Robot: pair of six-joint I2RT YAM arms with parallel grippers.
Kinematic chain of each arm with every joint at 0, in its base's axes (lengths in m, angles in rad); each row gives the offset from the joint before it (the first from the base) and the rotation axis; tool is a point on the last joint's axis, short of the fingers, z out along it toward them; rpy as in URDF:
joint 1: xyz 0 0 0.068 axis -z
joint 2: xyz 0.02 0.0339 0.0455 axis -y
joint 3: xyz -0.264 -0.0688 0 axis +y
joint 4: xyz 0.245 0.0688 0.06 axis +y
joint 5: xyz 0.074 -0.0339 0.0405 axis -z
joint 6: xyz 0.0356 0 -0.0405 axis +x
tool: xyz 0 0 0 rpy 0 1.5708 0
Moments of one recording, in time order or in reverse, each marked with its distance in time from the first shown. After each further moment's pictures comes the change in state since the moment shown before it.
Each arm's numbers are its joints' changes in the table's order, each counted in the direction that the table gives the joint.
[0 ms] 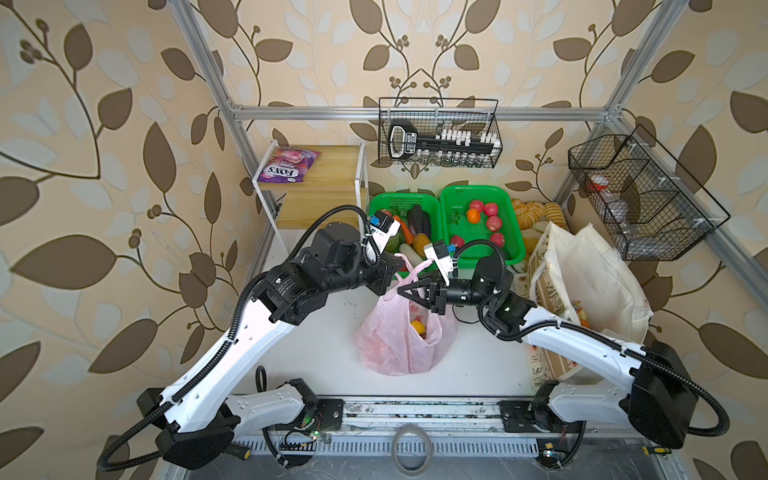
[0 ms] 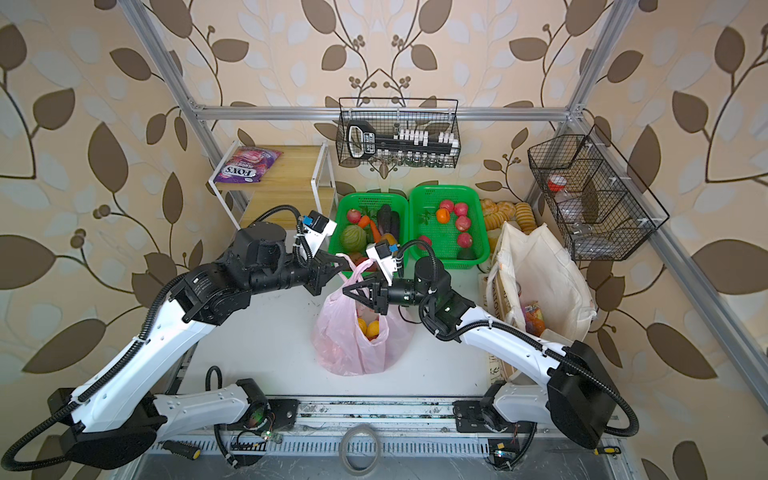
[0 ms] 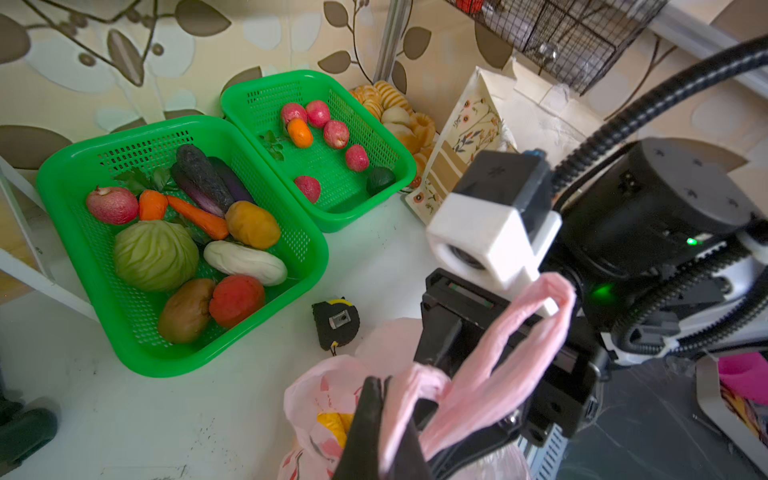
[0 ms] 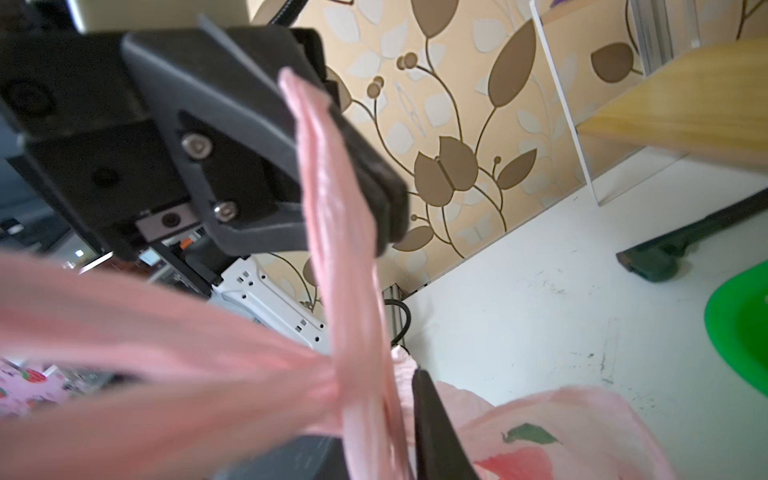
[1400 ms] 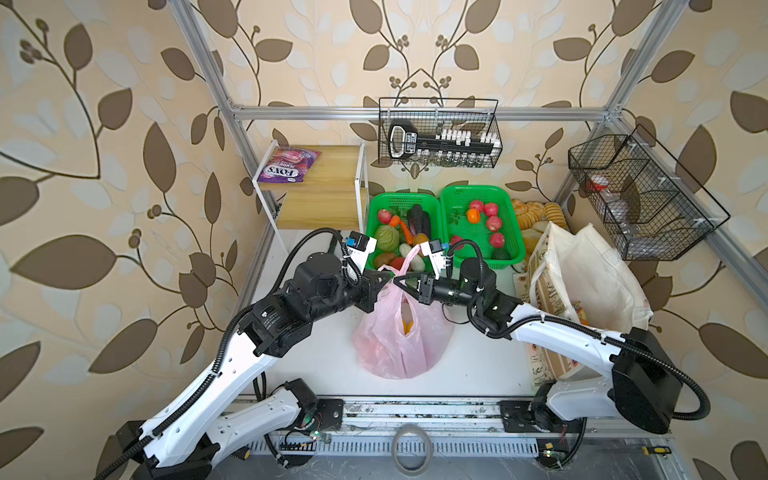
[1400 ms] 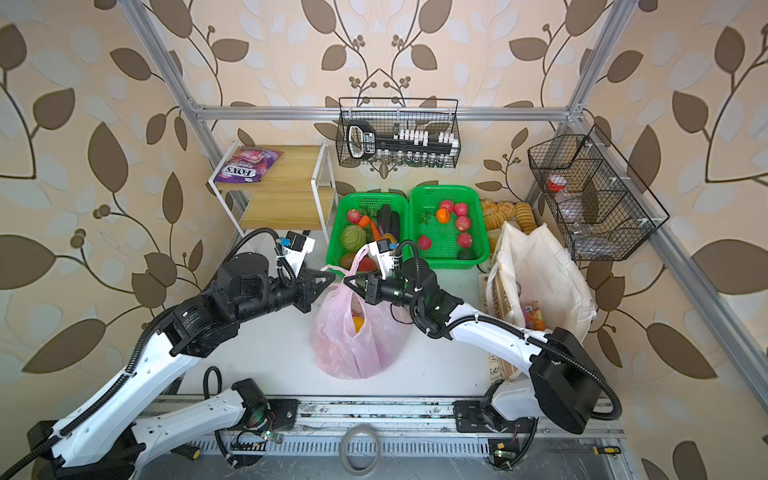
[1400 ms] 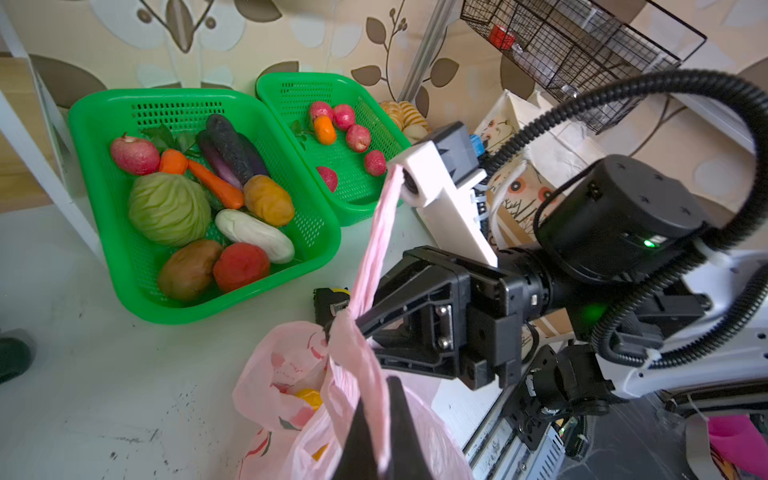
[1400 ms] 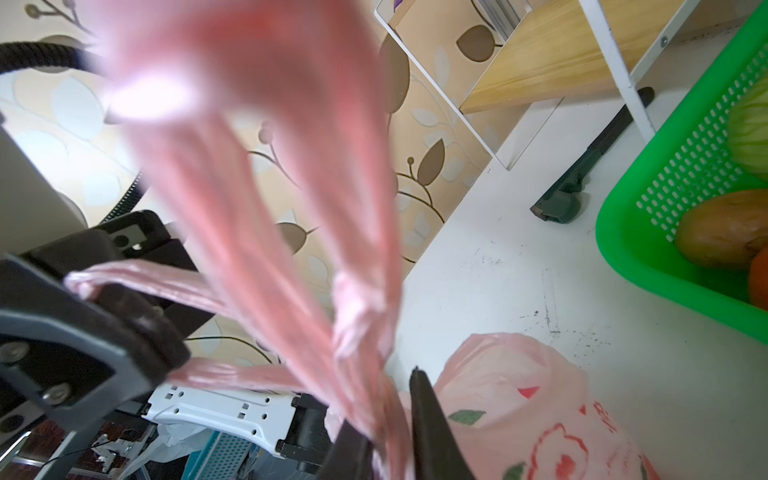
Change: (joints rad) left arm 0.000 0.230 0.301 -0.151 -0.042 -0.136; right arm -0.024 -0.087 -0.009 0.048 0.263 0.176
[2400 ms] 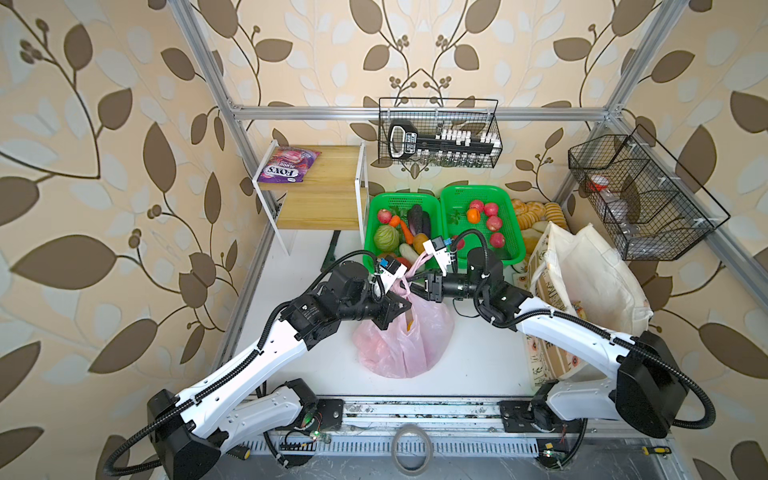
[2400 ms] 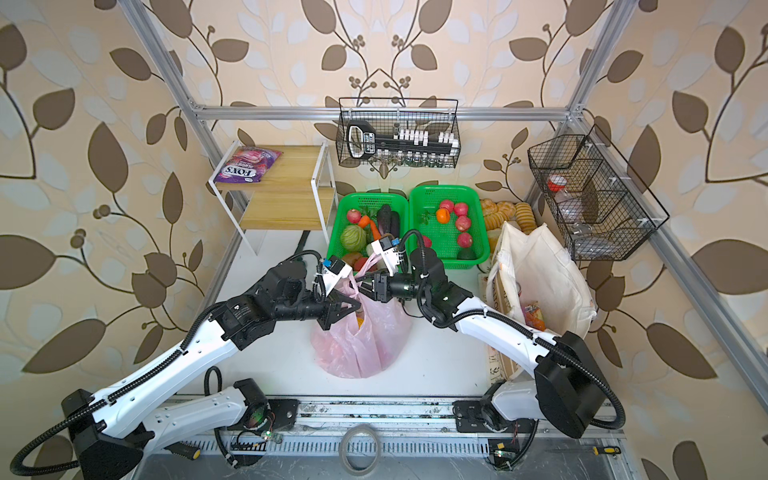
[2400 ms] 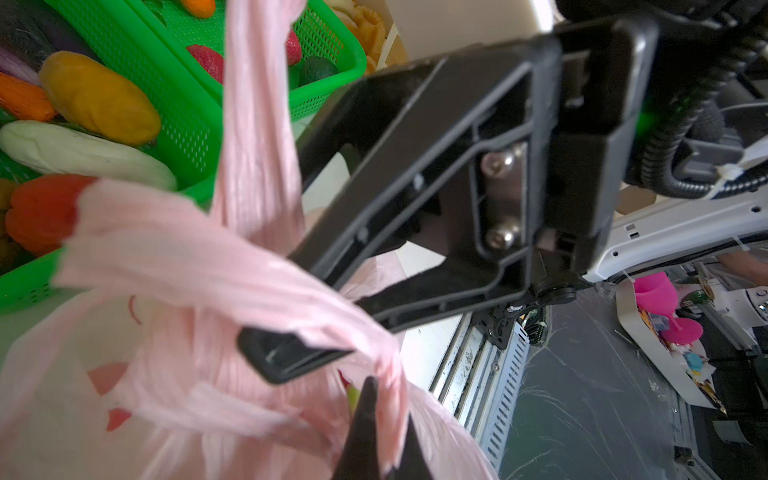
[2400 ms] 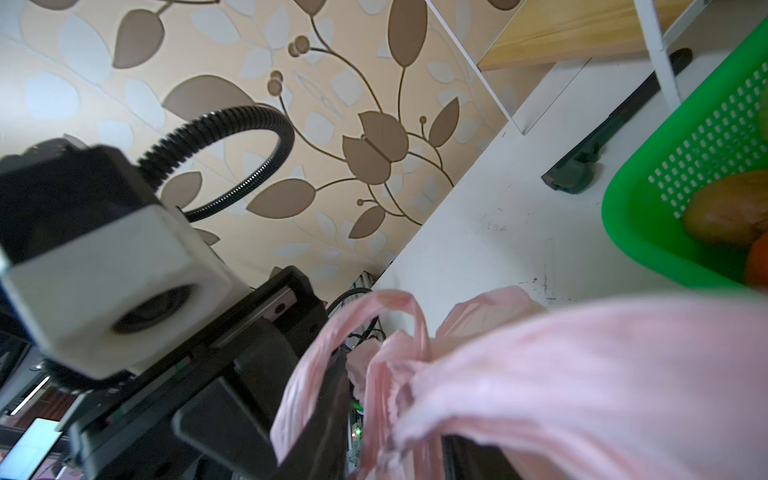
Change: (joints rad) left arm 0.000 -0.106 0.217 -0.153 0.284 0.080; right arm 0.103 0.024 -0.045 0.159 -0.240 -0.098
